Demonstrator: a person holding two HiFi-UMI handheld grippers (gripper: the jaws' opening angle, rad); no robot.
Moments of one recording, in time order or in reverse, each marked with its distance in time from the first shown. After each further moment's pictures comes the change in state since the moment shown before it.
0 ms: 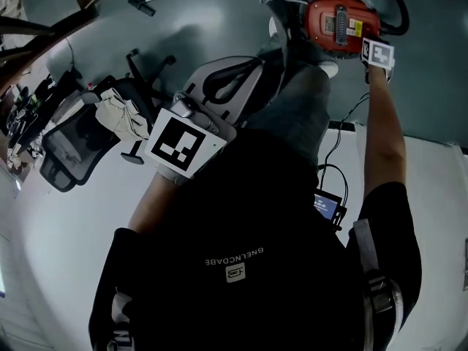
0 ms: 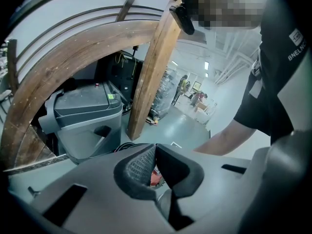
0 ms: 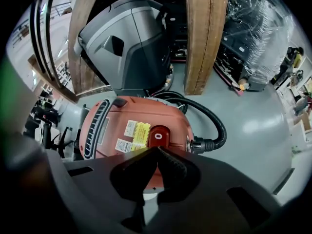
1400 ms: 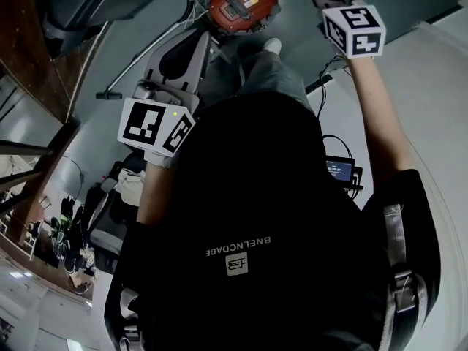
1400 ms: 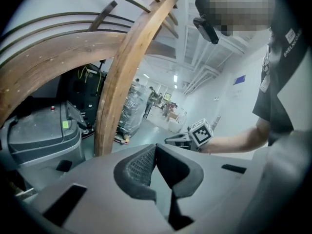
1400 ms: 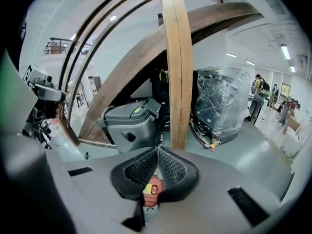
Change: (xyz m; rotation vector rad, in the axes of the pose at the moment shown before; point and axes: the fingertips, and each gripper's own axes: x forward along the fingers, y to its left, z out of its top) left arm 0.003 -0.123 0.095 0.170 -0.103 -0.343; right arm -0.438 0.003 0.084 0.018 -0.660 -0.088
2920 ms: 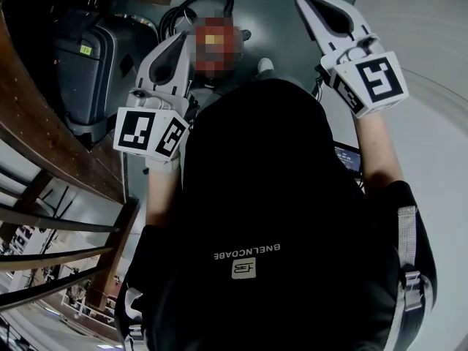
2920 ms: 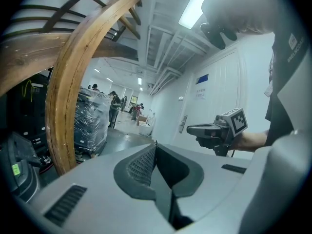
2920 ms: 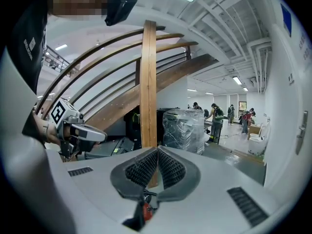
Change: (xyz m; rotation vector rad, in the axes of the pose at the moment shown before) left arm 0.062 -0.138 0.114 0.240 -0.031 -0.372; right arm -0.292 -0.007 0.092 0.135 -0.392 -0.371
